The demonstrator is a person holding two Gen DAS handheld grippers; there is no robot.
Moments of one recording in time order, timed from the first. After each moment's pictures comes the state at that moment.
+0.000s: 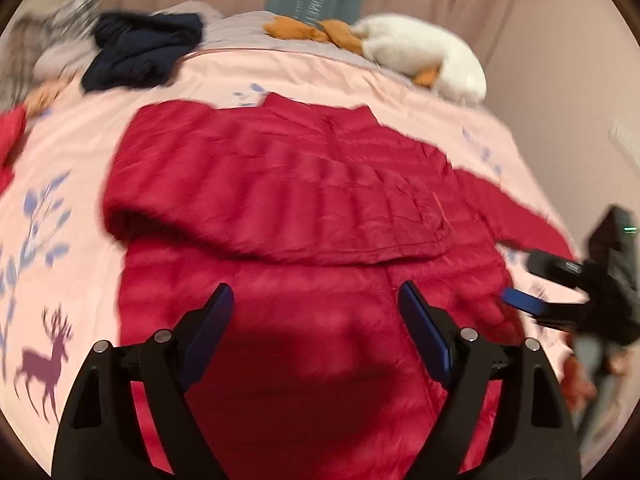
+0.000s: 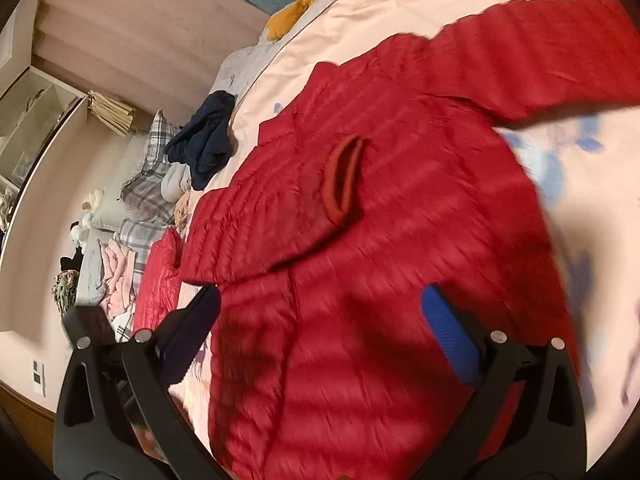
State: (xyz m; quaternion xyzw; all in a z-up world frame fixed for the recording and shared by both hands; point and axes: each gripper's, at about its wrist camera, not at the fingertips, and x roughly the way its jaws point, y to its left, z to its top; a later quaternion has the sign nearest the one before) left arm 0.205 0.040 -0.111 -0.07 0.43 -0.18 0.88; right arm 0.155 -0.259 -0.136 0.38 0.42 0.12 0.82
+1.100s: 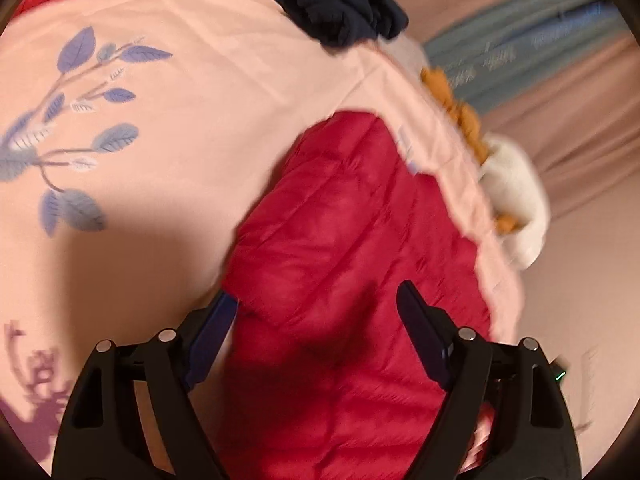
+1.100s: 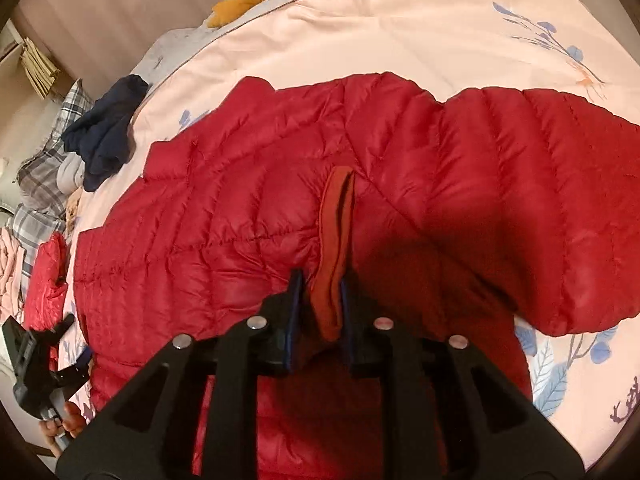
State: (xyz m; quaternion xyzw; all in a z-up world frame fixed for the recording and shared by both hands) left arm 0.312 0.157 -0.176 -0.33 0.46 -0.07 0.82; right arm 0.290 -0.272 -0.158 0.23 0.46 -0.01 0.86
